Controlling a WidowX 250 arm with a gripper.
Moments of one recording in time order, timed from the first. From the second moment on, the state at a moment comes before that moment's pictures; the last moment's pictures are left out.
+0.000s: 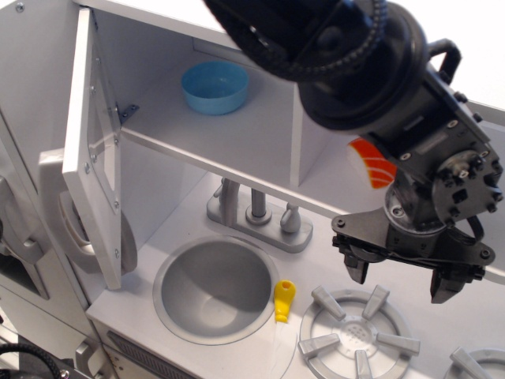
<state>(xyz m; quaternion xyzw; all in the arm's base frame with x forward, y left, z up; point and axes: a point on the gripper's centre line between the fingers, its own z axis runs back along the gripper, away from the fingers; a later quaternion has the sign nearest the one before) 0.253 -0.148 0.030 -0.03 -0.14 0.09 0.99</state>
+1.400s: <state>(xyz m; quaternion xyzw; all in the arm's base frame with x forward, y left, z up) 0.220 -0.012 0.152 -0.07 -0.17 0.16 0.97</state>
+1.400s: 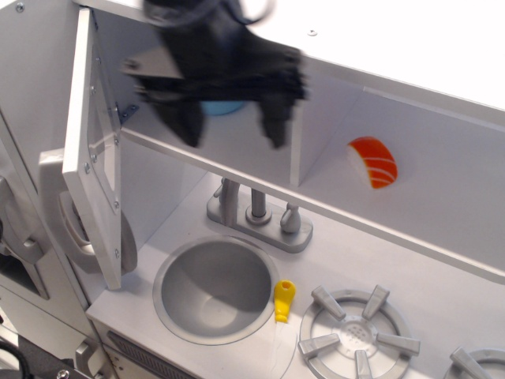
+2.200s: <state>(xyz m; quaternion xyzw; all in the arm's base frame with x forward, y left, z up) 0.204 0.081 0.164 -0.03 -0.19 0.22 0.96</state>
